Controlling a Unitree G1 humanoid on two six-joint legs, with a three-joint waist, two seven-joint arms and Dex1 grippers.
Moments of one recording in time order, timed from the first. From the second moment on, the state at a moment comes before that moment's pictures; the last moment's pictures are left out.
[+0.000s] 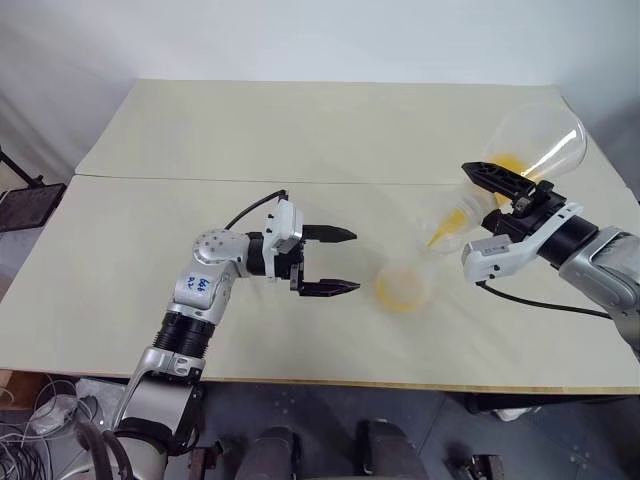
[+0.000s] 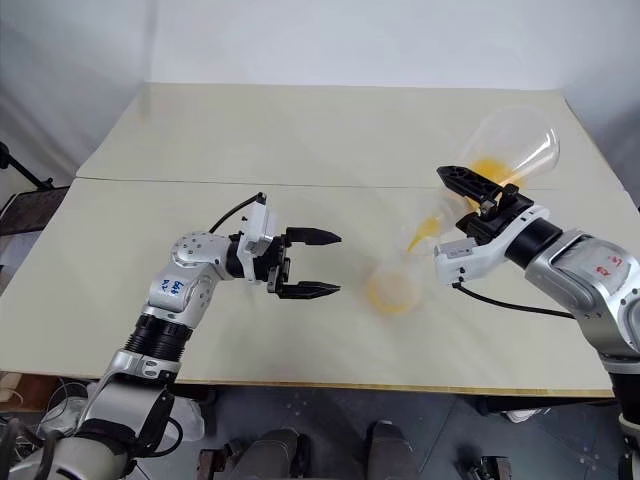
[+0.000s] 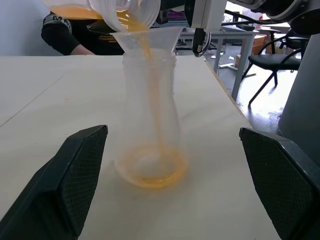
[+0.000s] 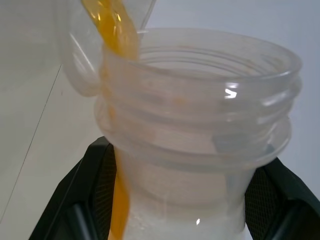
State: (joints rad) left arm -0.69 0.33 -0.14 0.26 -0.37 0.13 -1.22; right arm -0.34 -1.00 -0.10 -0.20 -0.72 -0.46 0.34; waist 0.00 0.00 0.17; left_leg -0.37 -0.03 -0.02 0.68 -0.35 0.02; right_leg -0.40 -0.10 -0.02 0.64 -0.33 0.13
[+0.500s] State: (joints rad) left arm -0.69 0.33 -0.14 0.26 -0.37 0.13 -1.22; right arm -0.35 -1.01 -0.10 -0.20 -0.73 -0.48 0.32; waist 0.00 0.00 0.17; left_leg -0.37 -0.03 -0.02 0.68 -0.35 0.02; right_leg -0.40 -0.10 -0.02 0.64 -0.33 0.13
